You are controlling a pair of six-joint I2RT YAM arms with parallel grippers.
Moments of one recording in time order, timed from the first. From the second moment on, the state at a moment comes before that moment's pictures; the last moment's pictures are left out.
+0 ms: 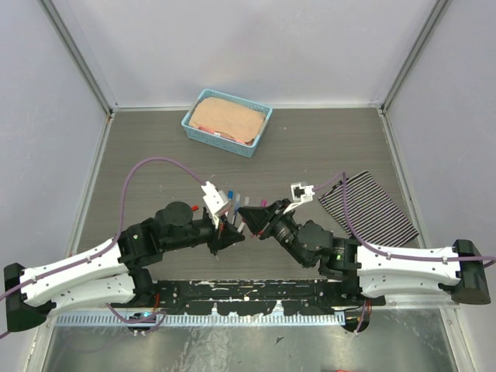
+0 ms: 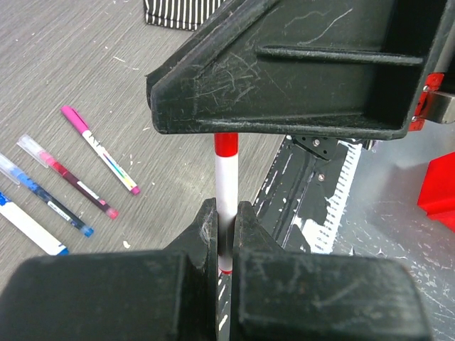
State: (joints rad) left arm -1.14 0.82 0.72 -0.20 0.06 -0.29; right arm 1.38 0.90 0.60 0.30 0.66 0.77
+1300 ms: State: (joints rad) left arm -1.12 0.82 0.68 -0.34 -0.29 -0.44; right arm 1.06 0.93 0.97 -0.52 0.48 0.53
